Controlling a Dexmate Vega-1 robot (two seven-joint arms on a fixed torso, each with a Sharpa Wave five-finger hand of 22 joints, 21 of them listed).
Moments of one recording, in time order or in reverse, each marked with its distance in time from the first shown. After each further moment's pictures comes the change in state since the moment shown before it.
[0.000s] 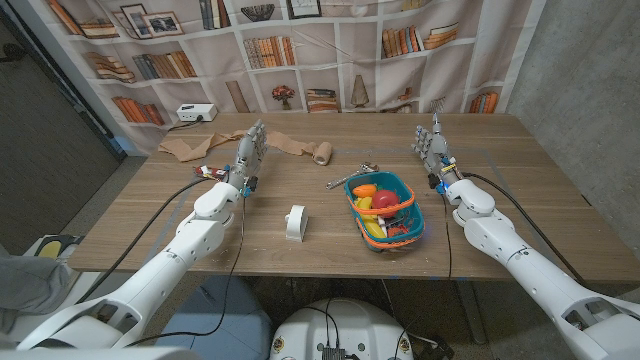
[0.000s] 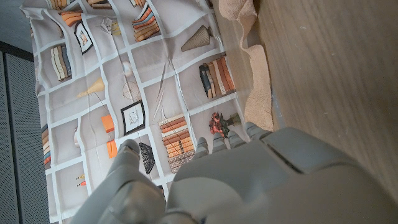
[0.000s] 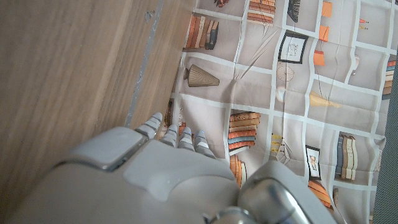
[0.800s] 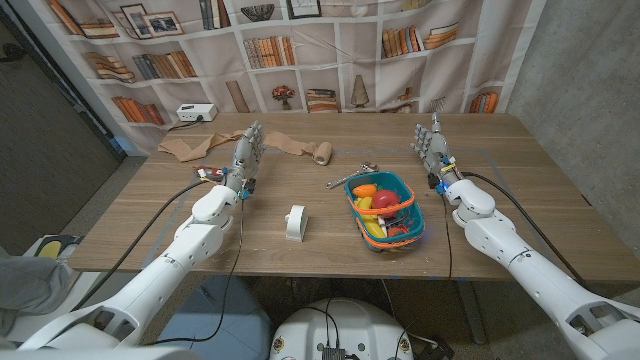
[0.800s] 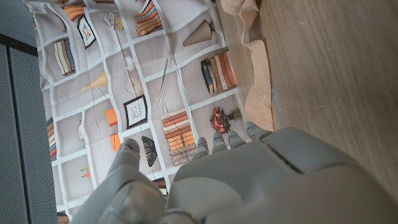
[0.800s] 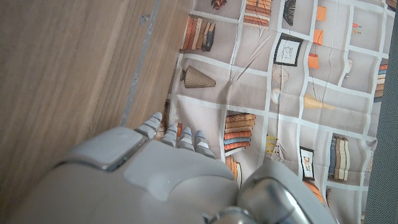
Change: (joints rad) left arm 0.038 0.004 -0.022 -0.024 -0.006 -0.030 0.021; left_hand 0.000 0.000 0.000 0.000 0.000 0.000 0.000 0.000 0.000 0.013 0.002 0.004 0.004 0.000 0.000 0.000 0.000 0.000 0.000 0.001 0.000; right arm -0.026 -0.015 0.001 -0.059 -0.009 -0.009 -0.025; right_hand 0.005 0.005 0.000 0.000 0.000 0.000 0.000 0.000 0.000 0.000 0.000 0.000 0.000 0.000 0.000 0.000 0.000 0.000 0.000 0.000 0.000
